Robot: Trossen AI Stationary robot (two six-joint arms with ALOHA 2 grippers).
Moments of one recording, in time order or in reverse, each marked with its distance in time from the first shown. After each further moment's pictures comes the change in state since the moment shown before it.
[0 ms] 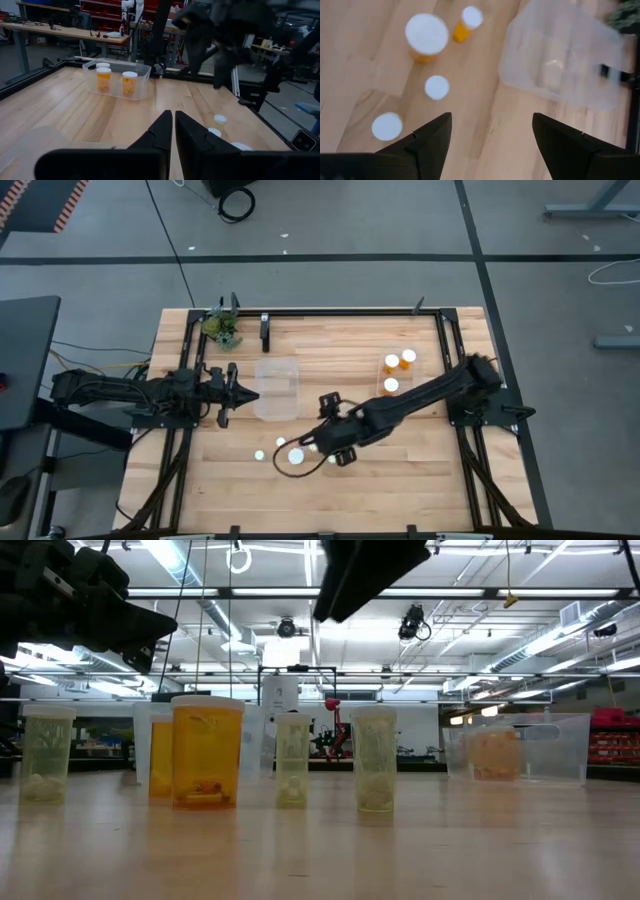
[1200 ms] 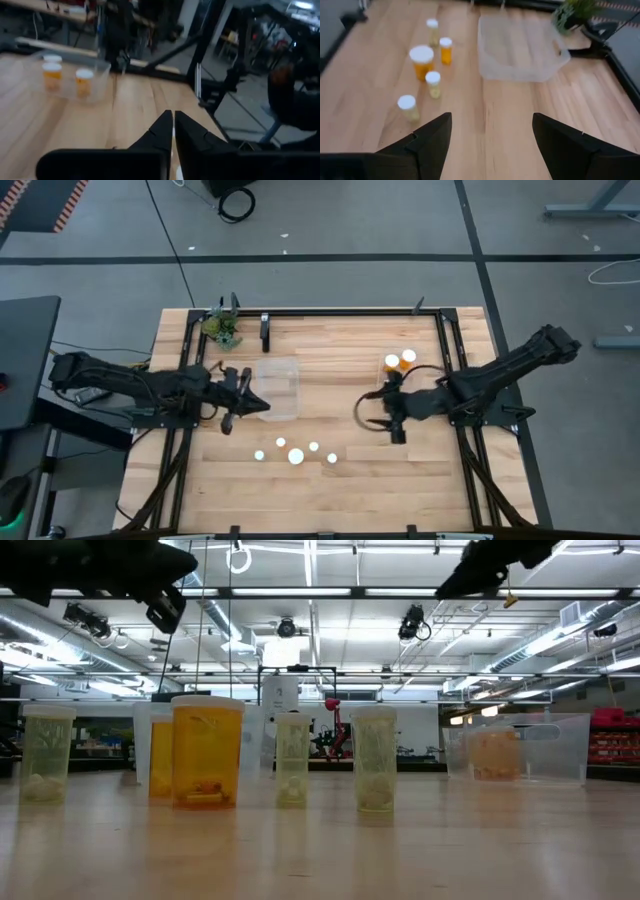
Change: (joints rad) left arm -0.113 0.328 0.301 -0.040 0.071 -0.112; right arm 0.037 -0.802 -0.839 0.481 0.041 0.232
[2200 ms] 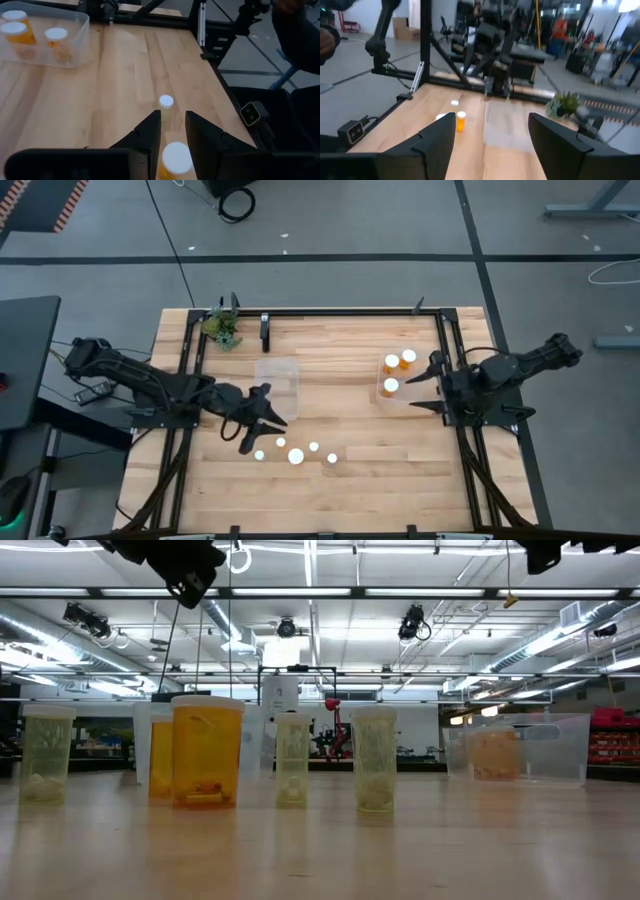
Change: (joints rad) left arm -0.183 0.348 0.371 -0.351 -0.132 0.045; right arm -0.001 -0.743 -0.346 0.194 -0.140 -0.288
